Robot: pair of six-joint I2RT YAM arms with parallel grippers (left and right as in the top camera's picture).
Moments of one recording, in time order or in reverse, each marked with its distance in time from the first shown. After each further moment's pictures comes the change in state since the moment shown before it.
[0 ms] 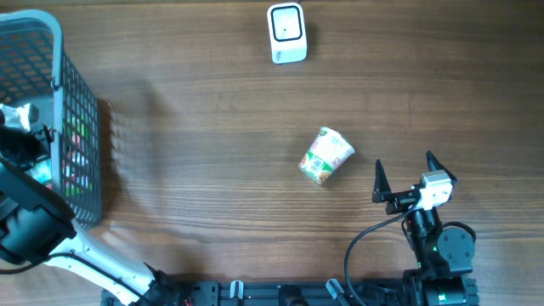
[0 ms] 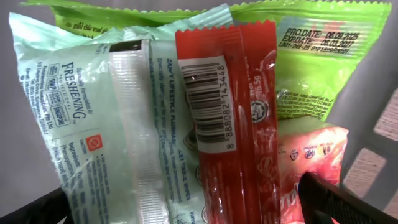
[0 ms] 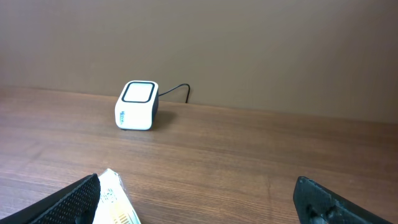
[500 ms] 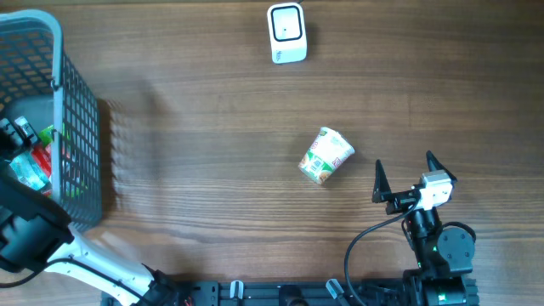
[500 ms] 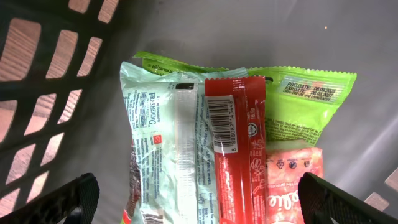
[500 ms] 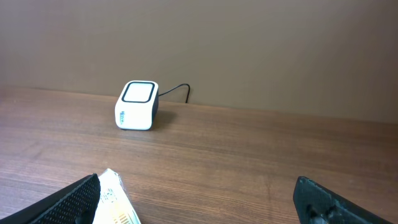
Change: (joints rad) left arm 0.051 -0.025 0.117 -0.016 -0.090 -0.240; right arm 0.000 0.000 0.000 0.000 0.000 0.000
